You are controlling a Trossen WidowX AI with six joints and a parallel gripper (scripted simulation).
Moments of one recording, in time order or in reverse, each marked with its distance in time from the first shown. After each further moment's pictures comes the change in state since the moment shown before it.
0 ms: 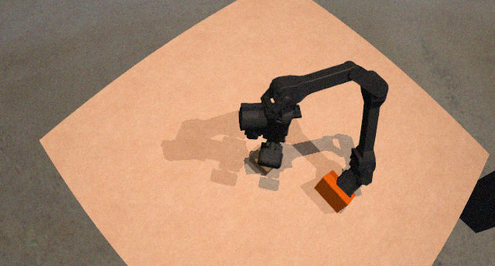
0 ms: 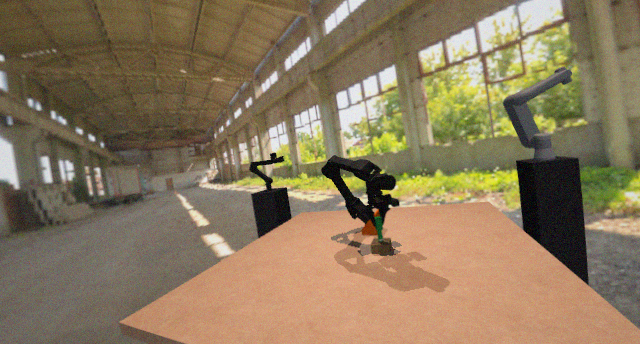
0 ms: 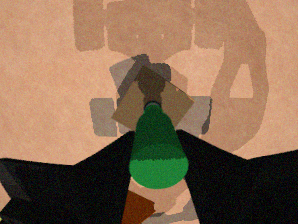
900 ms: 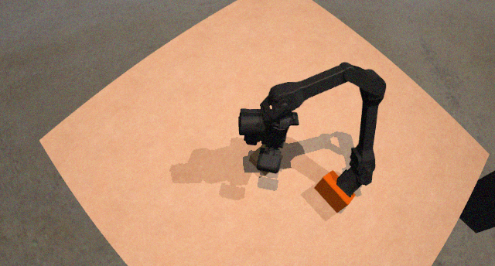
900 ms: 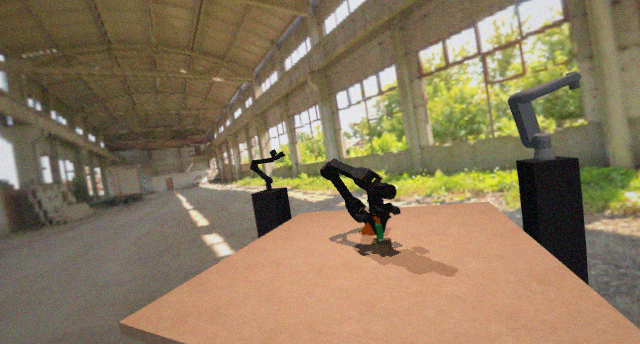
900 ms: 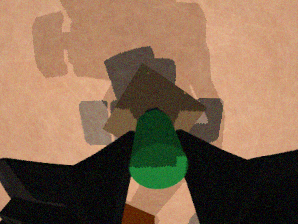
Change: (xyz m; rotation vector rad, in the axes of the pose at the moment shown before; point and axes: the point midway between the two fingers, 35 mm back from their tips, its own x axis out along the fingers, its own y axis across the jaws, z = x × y) arm 0.034 0.000 -0.002 0.000 0.002 -0.002
